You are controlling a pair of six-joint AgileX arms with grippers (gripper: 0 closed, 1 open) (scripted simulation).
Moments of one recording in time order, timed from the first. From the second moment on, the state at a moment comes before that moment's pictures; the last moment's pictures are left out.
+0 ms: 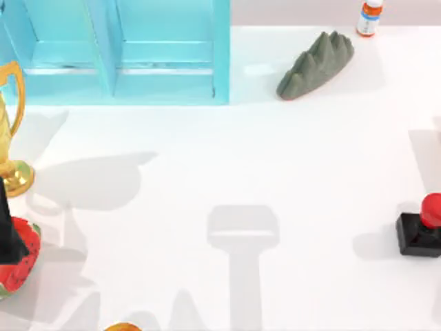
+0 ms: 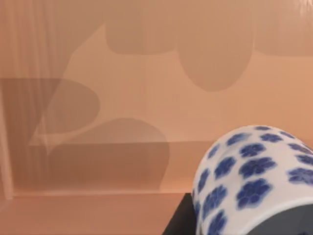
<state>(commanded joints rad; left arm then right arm) 0.00 0.00 0.00 0.00 0.00 0.00 -0.73 1.36 0.94 -1.03 -0.12 -0.67</state>
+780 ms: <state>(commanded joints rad) 0.00 0.00 0.00 0.00 0.00 0.00 -0.65 1.52 0.87 -0.85 -0.07 -0.64</state>
